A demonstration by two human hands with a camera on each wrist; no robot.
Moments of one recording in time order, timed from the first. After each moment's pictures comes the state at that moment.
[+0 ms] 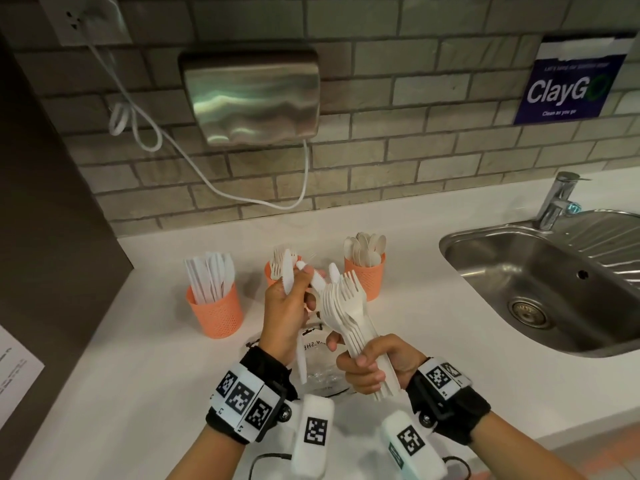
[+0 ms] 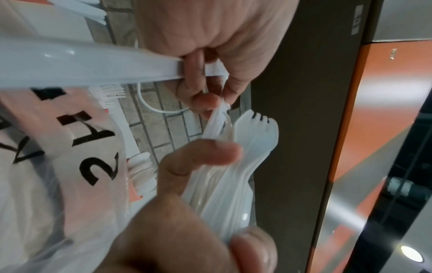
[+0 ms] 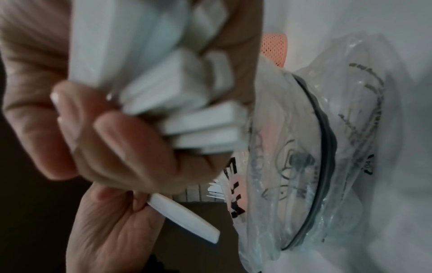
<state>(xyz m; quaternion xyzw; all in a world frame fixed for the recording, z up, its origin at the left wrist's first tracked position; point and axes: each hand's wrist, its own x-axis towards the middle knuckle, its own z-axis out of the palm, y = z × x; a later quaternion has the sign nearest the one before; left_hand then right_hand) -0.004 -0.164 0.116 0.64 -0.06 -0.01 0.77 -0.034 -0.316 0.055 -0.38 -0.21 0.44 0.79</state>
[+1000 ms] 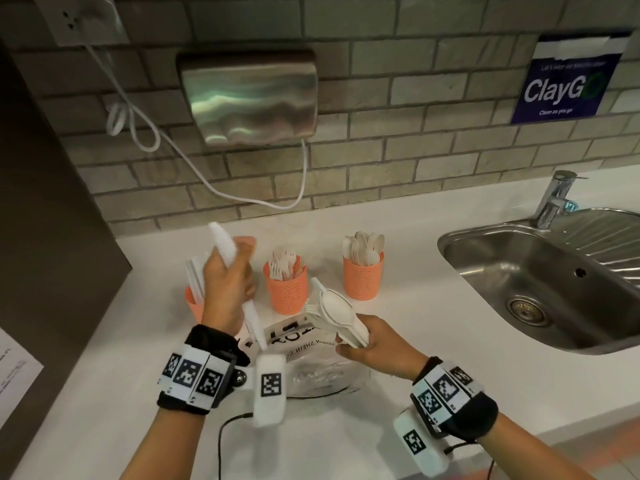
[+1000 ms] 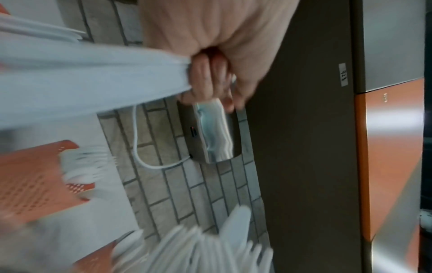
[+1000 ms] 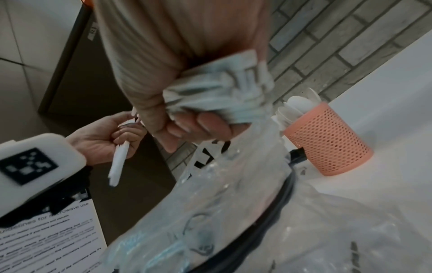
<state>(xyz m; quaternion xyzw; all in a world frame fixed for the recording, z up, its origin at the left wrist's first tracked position) 0.030 -0.108 0.136 0.63 -0.05 0.11 0.77 -0.041 -0.315 0.062 -0.86 -0.10 0.04 0.50</state>
